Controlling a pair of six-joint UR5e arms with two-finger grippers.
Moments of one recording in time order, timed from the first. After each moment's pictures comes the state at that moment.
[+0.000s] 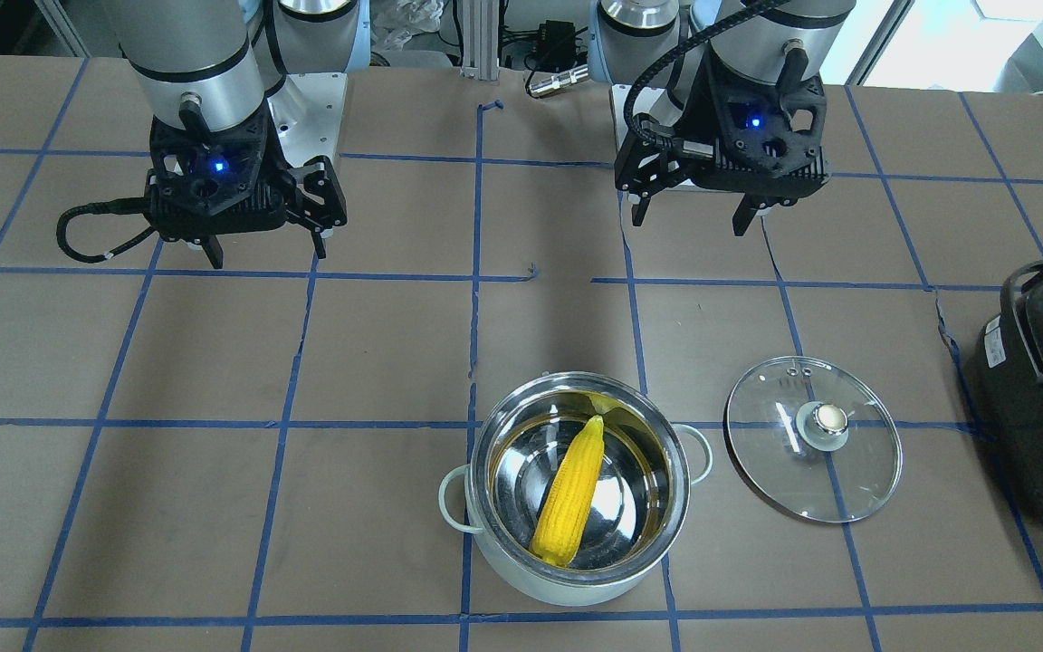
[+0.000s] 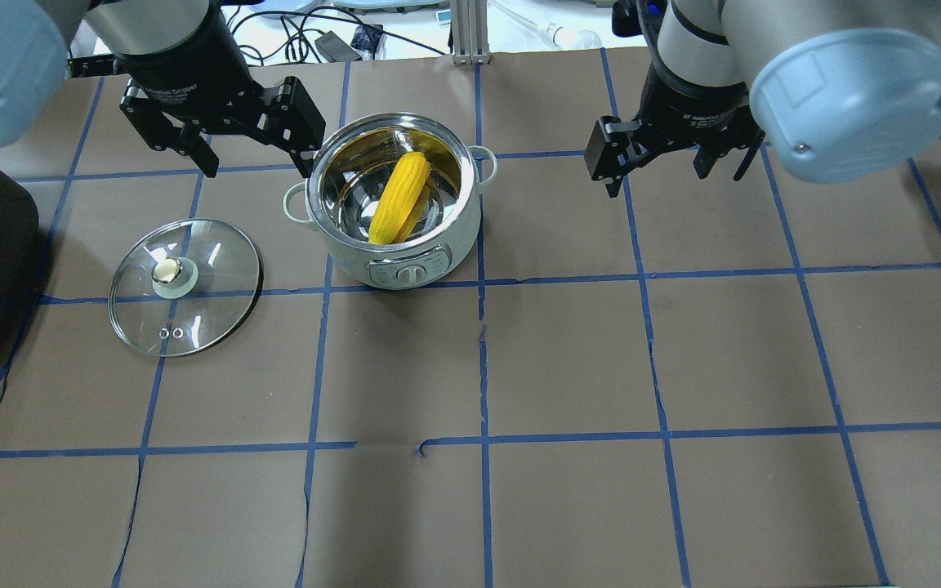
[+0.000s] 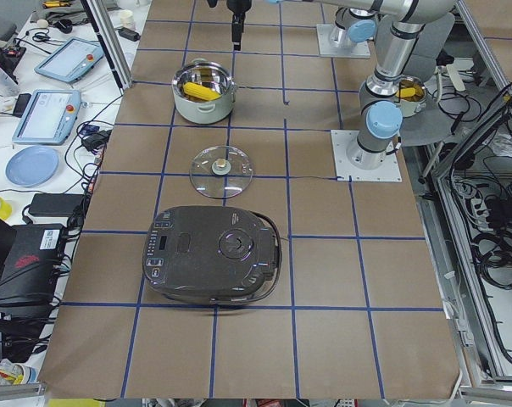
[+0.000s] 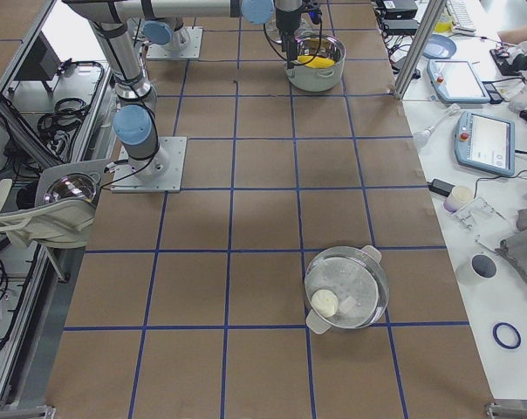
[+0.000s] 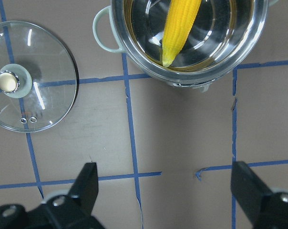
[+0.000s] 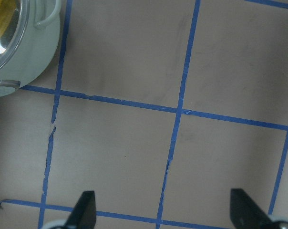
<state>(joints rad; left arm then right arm) -1.66 -1.61 -1.44 -1.62 1.56 -0.02 1.69 -1.53 1.58 -1.70 -1.60 -0.06</state>
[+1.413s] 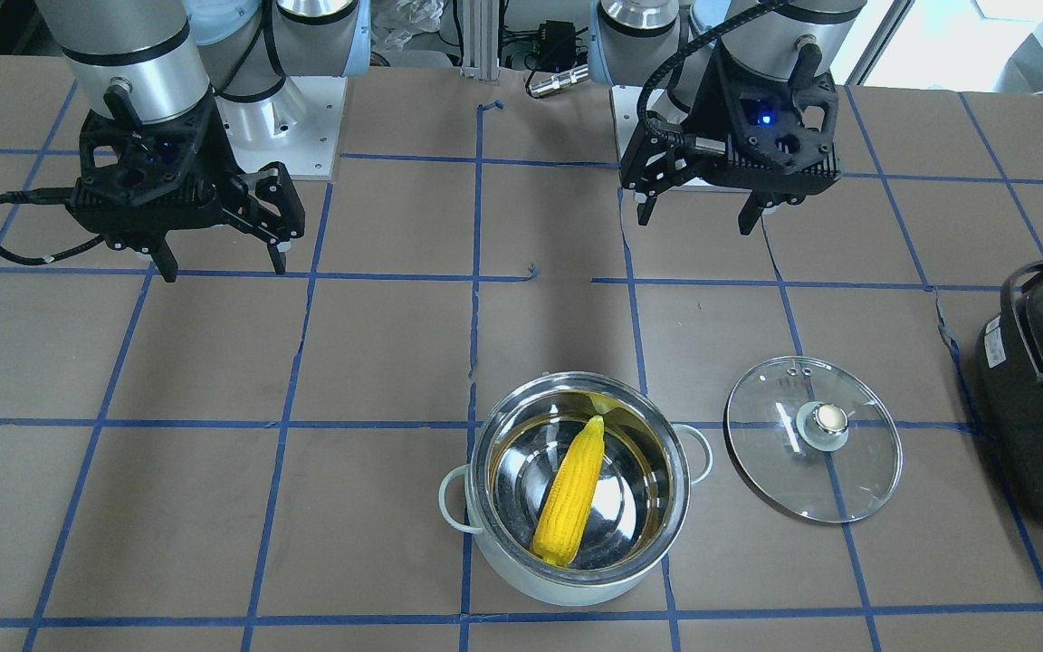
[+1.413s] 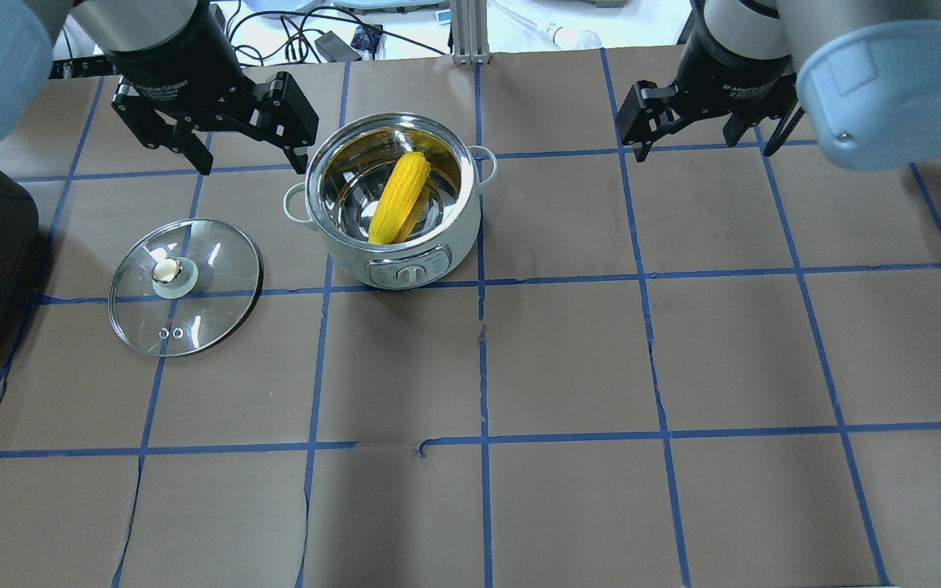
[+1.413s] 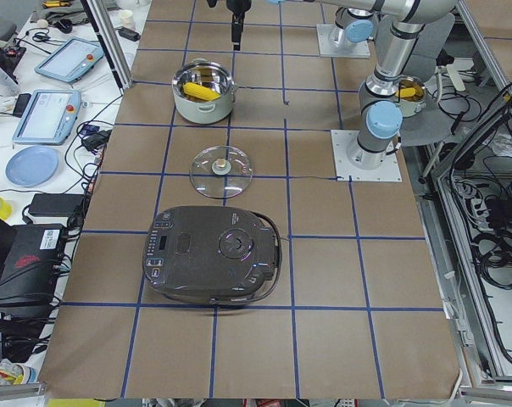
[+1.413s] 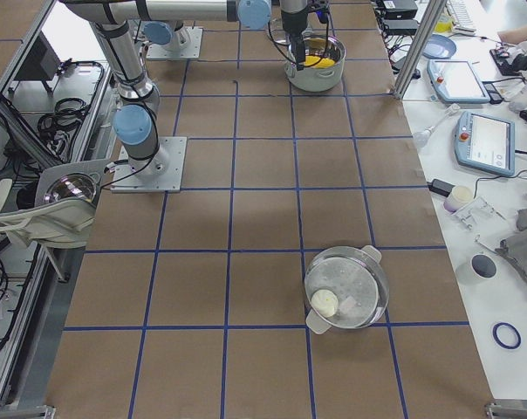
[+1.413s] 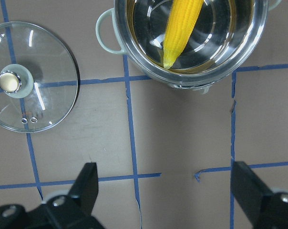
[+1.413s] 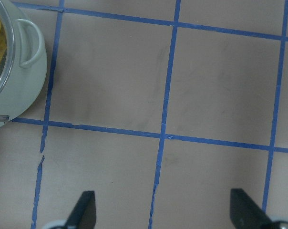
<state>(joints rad) -1.65 -1.61 -1.44 -1.62 1.55 -0.02 1.63 -1.54 1.58 -1.77 -1.59 -0.07</state>
